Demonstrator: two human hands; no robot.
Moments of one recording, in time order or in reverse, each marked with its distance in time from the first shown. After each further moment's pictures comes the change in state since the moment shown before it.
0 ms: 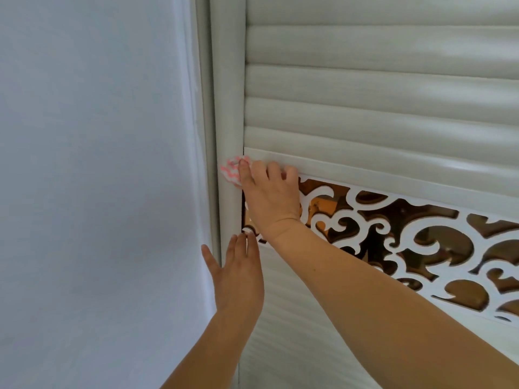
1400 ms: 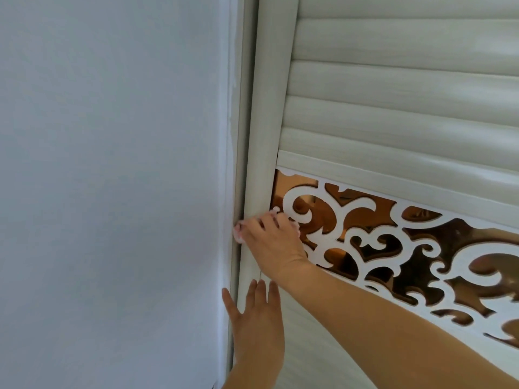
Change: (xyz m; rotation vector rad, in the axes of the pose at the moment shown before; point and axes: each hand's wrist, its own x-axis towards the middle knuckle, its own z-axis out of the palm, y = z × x) left_hand -0.017 -0.010 0.057 -0.061 -0.038 -0.010; right_hand -0.027 -0.042 0.039 0.107 -0.228 -0.436
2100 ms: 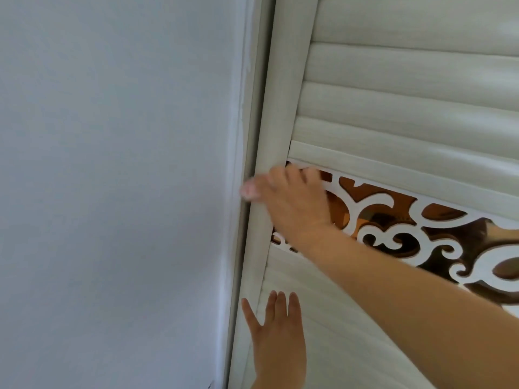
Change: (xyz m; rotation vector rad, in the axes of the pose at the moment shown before) left_hand -0.008 0.012 0.054 -0.196 0.164 0.085; right_hand 0.015 0.029 -0.042 -0.099 0.227 0.136
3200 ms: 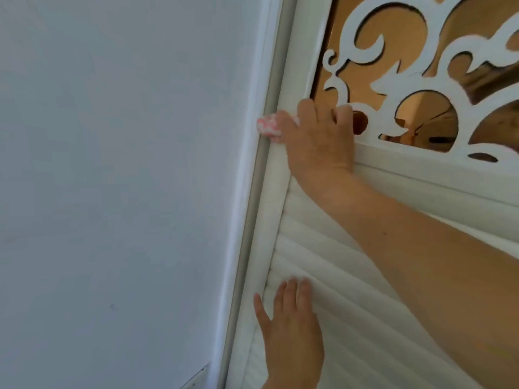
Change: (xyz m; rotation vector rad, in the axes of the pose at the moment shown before) left_hand -0.059 -0.040 0.219 -0.012 0.390 -0.121; right_hand -0.077 -0.071 0.120 0.084 0.336 0.080
